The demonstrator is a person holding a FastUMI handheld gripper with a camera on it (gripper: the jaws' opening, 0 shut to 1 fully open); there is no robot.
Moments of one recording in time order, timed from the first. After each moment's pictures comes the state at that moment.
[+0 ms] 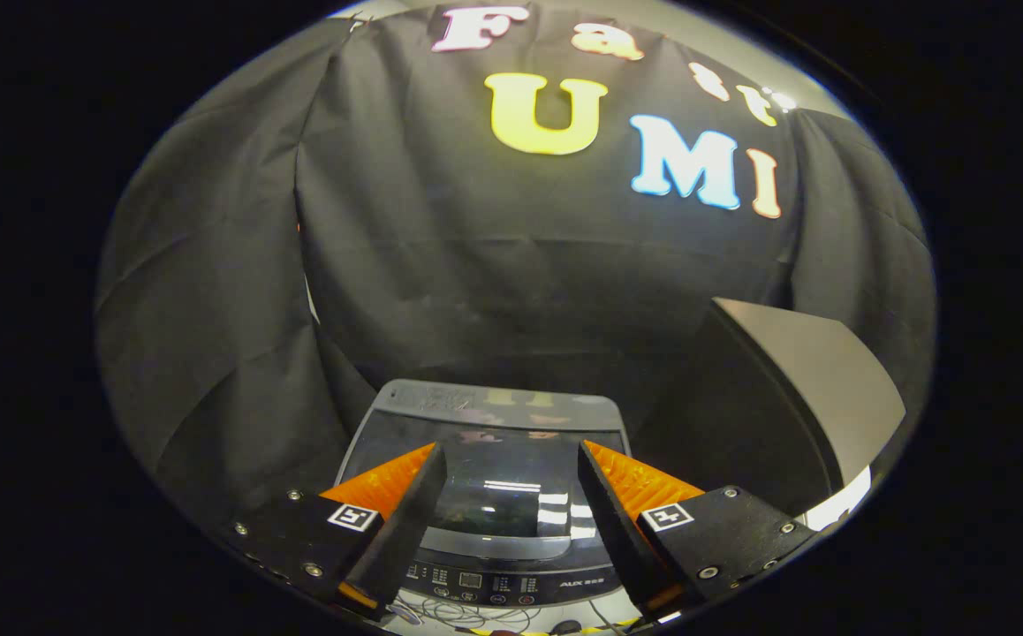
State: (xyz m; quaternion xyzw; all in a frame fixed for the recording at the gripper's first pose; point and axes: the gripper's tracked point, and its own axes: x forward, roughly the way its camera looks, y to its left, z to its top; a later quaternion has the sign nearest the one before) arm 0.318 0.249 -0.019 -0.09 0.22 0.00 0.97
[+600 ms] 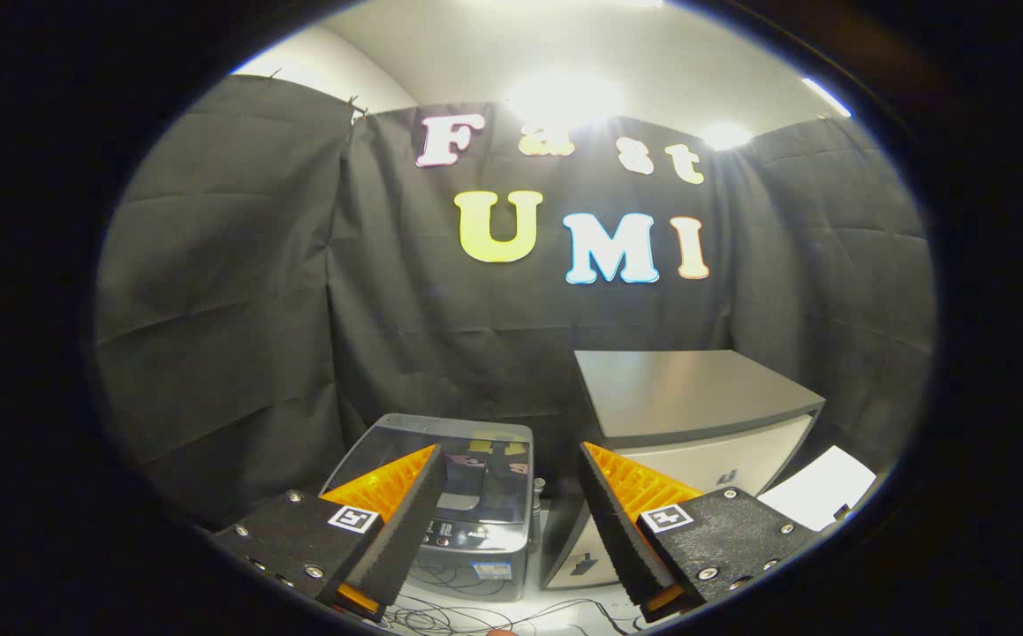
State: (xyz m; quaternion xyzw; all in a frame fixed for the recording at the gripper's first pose) arm 0.088 0.100 0.062 -0.08 0.07 0.04 0.99
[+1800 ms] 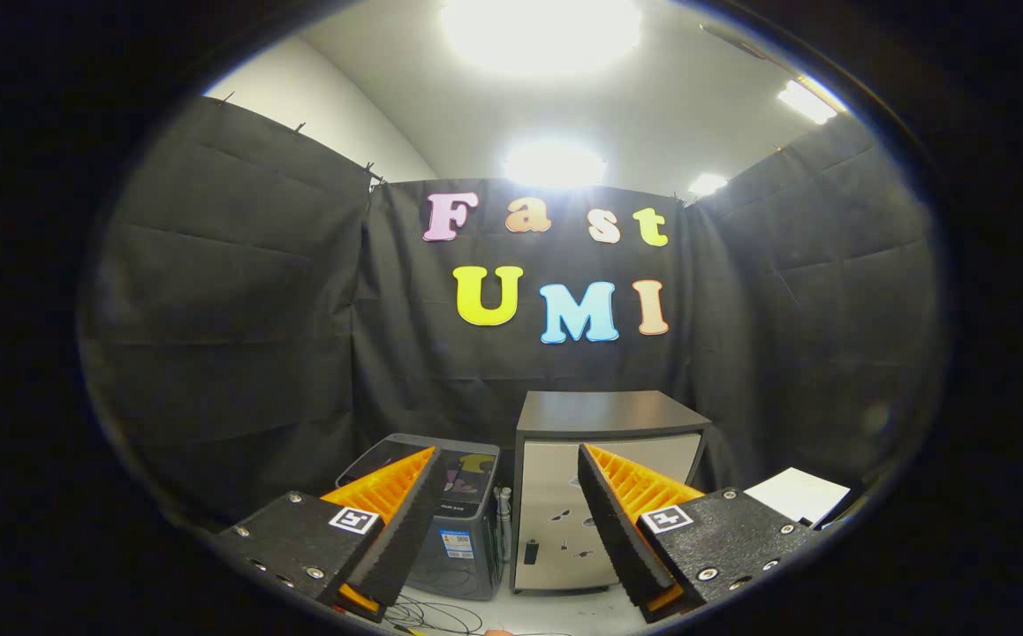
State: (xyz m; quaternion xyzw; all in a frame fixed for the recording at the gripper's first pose) arm -0.110 0.015 0.108 -0.08 -0.03 0.05 0.99
